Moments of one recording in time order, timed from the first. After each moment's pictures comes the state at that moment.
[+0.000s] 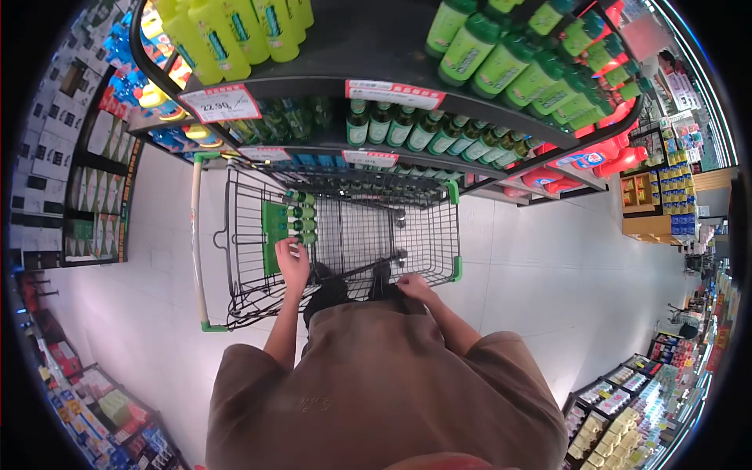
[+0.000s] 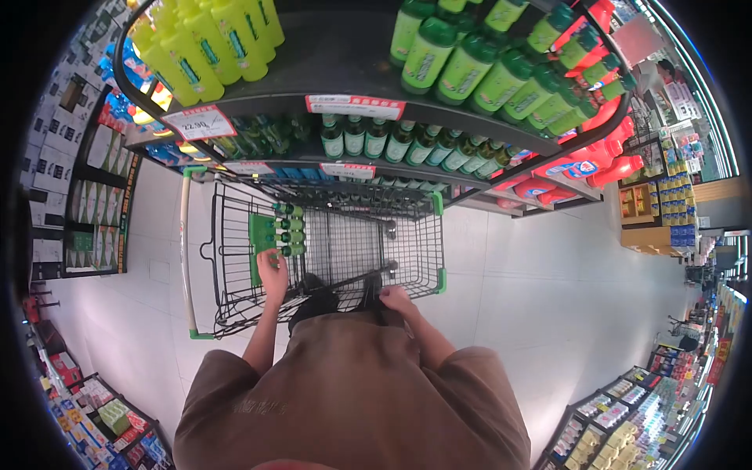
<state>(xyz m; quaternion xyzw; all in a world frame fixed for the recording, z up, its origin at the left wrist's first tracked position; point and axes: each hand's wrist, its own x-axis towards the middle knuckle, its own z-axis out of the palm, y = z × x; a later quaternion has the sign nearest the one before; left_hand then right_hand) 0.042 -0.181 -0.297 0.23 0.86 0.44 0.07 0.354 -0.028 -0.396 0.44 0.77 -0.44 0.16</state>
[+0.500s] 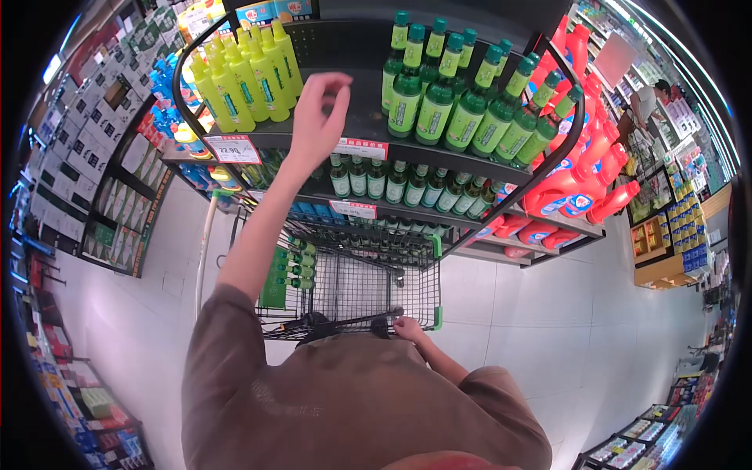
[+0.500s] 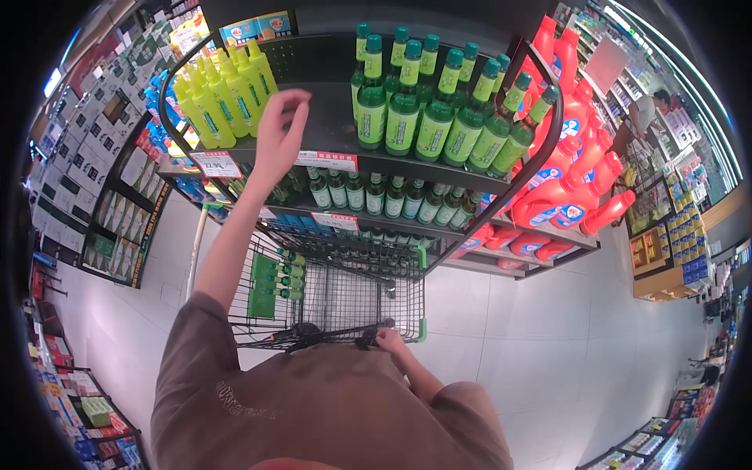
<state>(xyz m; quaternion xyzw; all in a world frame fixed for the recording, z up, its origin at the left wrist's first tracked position) 0.036 0.083 0.063 0.54 0.56 0.62 -0.10 0.402 0.009 -0.419 0.38 0.80 -0.46 0.10</state>
